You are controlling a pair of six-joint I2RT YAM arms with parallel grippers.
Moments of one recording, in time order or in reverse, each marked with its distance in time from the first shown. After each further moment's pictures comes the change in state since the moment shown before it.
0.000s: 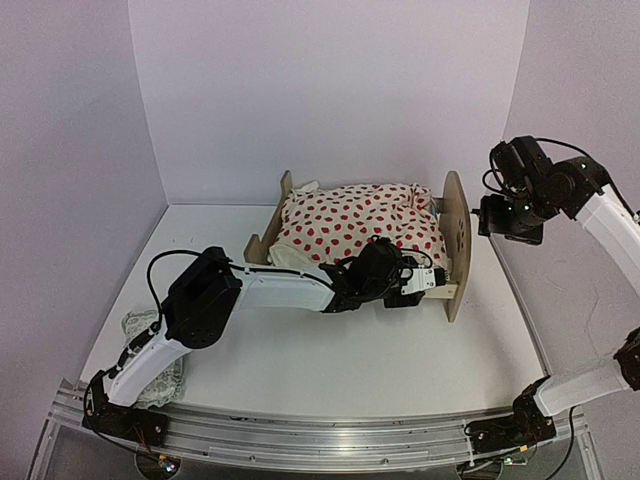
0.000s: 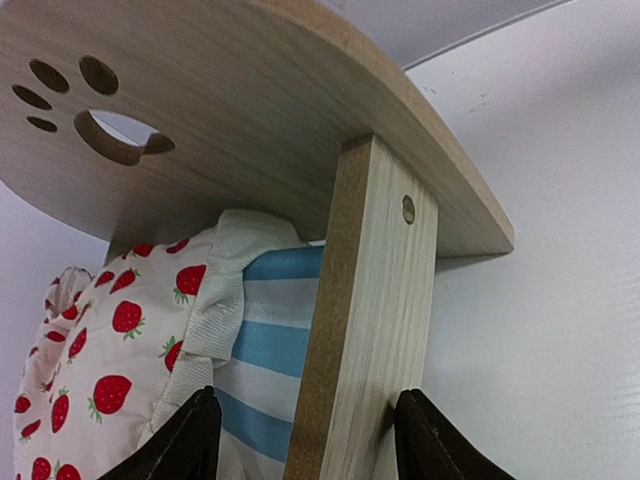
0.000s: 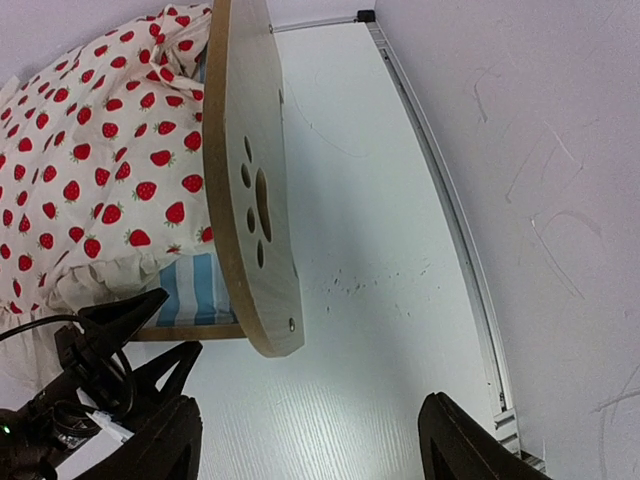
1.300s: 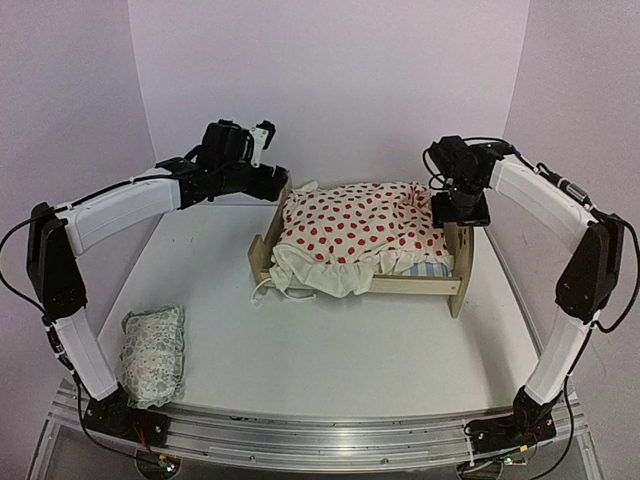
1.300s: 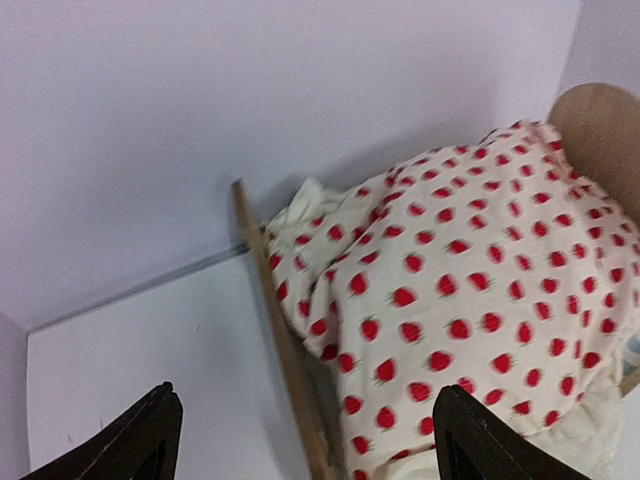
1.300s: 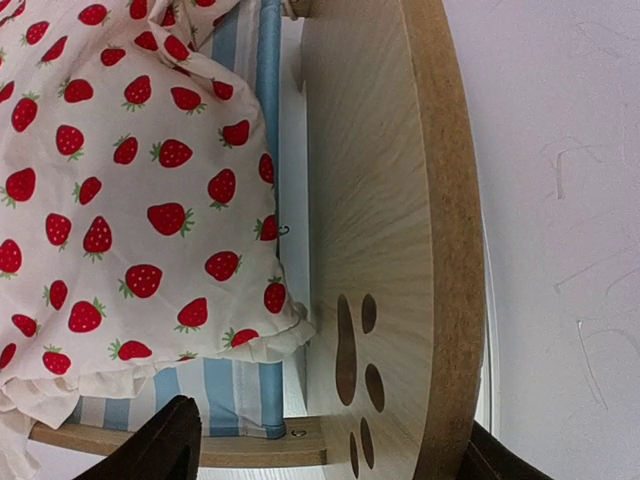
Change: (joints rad) left arm 0.468 -0.793 -0.447 -0.437 -0.160 -0.770; right arm -0.052 0.519 0.280 0.076 0.002 -0.166
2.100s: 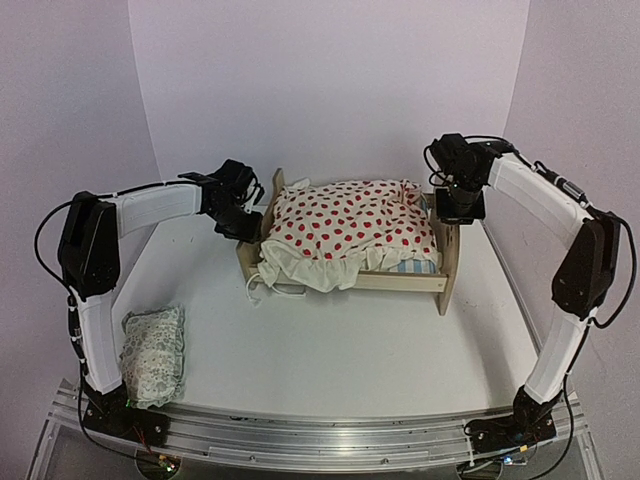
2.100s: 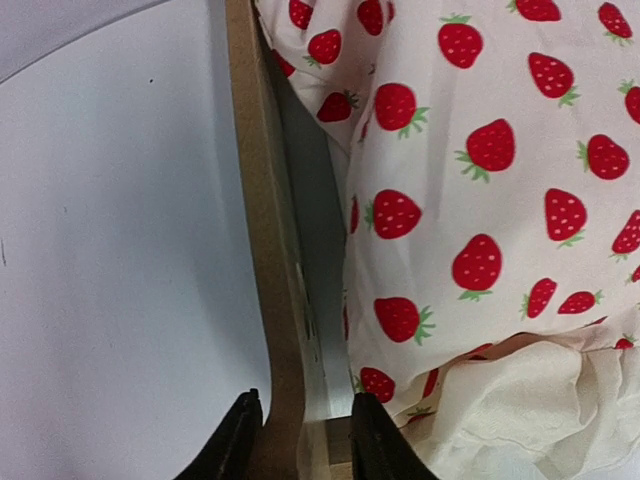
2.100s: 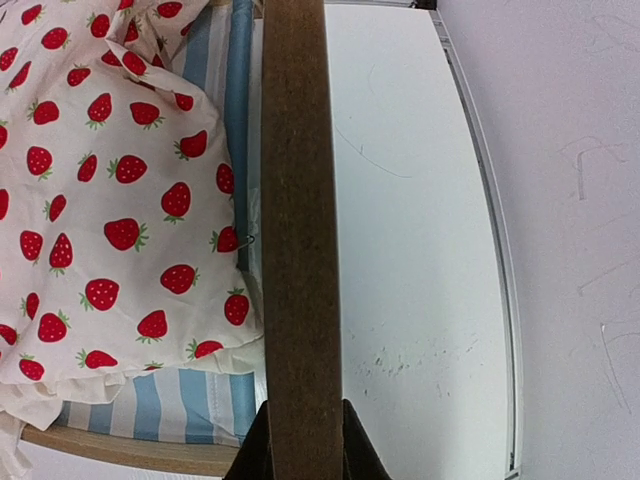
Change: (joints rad) left arm 0.127 0.219 0.024 -0.354 0.160 -0.158; right arm -0.021 0.032 0.032 0.020 -0.053 0.028
